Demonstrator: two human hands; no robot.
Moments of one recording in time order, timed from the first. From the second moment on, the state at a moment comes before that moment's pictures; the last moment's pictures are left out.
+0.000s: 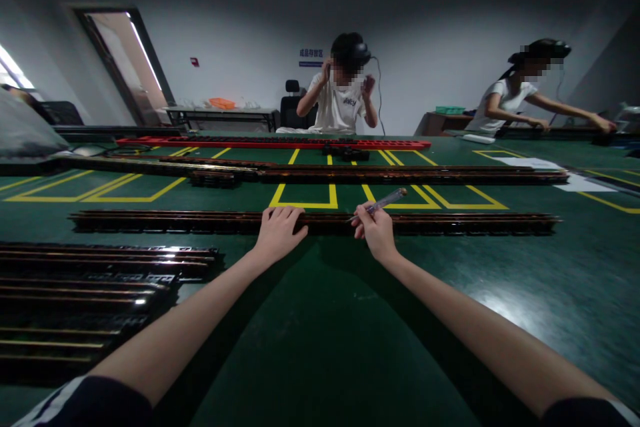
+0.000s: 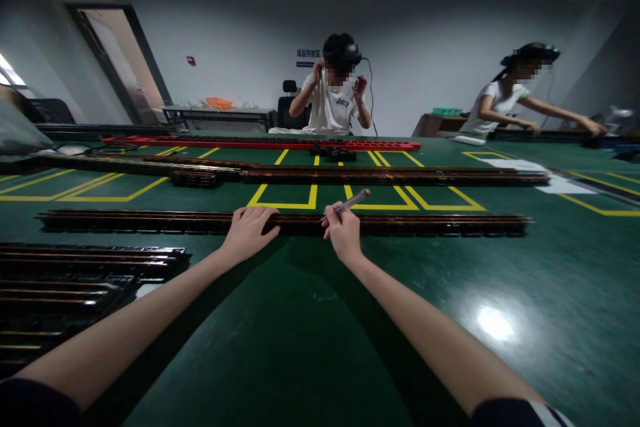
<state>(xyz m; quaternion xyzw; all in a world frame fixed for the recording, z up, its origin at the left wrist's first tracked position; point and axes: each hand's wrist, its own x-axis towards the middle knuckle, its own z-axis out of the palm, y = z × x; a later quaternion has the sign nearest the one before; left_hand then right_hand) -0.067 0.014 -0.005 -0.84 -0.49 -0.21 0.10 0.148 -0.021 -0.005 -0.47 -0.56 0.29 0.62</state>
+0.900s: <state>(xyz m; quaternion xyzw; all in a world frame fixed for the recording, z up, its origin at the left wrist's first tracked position) -0.063 0.009 -0.003 -0.84 -0.49 -0.22 0.11 0.145 -0.023 -0.001 -0.46 -0.57 0.29 0.61</state>
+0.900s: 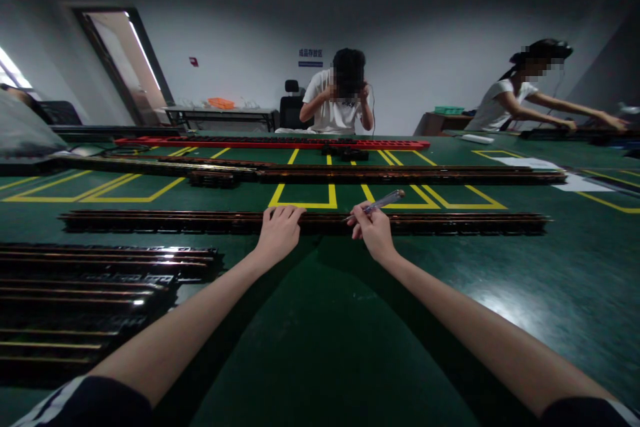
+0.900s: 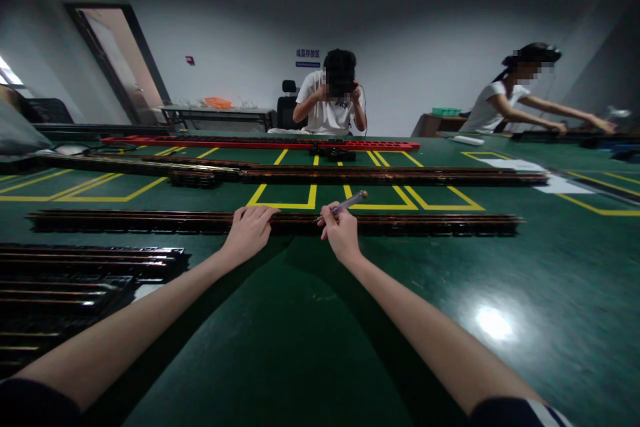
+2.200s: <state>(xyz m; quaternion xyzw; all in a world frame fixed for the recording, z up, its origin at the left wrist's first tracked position) -0.067 0.010 0.002 -0.84 -0.50 -0.21 0.04 0.146 -0.022 -0.005 -0.46 -0.53 0.28 0.65</state>
